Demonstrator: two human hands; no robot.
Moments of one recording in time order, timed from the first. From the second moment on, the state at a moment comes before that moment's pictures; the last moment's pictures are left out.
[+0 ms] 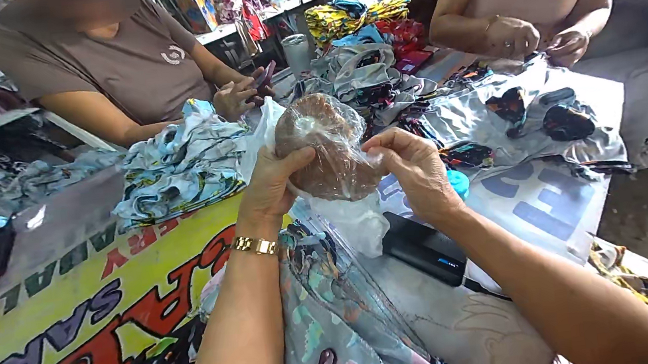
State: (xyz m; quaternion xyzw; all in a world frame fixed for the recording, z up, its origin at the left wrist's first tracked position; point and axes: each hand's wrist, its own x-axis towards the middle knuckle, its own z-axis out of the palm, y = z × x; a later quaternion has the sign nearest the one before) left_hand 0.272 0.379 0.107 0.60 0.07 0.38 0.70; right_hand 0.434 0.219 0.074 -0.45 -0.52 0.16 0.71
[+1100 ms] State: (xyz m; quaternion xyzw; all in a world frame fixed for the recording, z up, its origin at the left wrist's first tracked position) left_hand 0.264 0.358 0.091 0.60 0.10 0.32 0.72; right_hand 0.424 0.209 0.090 -0.44 -0.54 0.15 0.70
